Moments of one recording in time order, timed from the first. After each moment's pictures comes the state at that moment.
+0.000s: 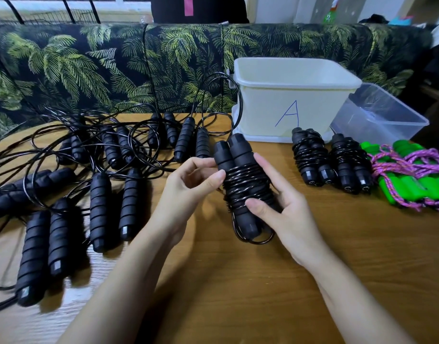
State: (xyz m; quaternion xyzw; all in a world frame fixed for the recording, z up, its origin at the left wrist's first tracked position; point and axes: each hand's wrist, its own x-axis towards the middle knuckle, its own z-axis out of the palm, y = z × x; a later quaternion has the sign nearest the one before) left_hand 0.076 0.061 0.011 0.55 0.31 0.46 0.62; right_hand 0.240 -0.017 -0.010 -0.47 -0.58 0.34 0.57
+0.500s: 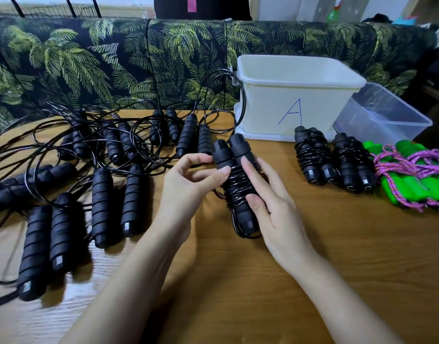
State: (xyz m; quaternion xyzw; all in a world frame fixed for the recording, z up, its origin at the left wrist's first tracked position) left_hand 0.082 0.057 0.016 0.48 0.37 0.51 0.61; right_hand 0.228 -0.012 -0.024 -0.59 -0.65 0.11 0.46
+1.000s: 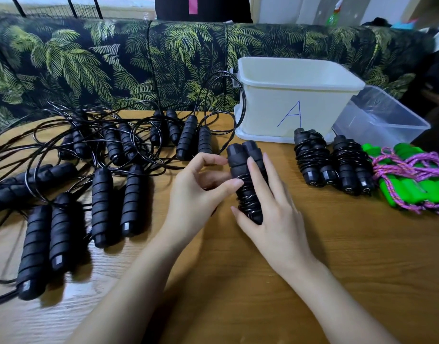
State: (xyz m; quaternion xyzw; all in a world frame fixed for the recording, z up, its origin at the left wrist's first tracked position) left_hand 0.084 0.054 0.007 0.64 0.34 0.48 0.50; right_hand 0.221 -0.016 -0.027 -0.66 -0.65 -0.07 0.37
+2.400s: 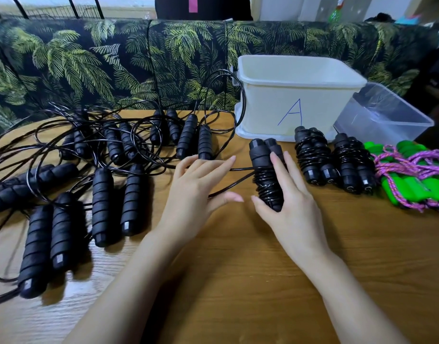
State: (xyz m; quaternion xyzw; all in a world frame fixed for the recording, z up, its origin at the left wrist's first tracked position) left_hand 0.074 0.079 -0.017 0.87 0.30 0.38 0.04; right_hand 0.245 -0.018 -0.014 -0.71 -0.59 0.05 0.38
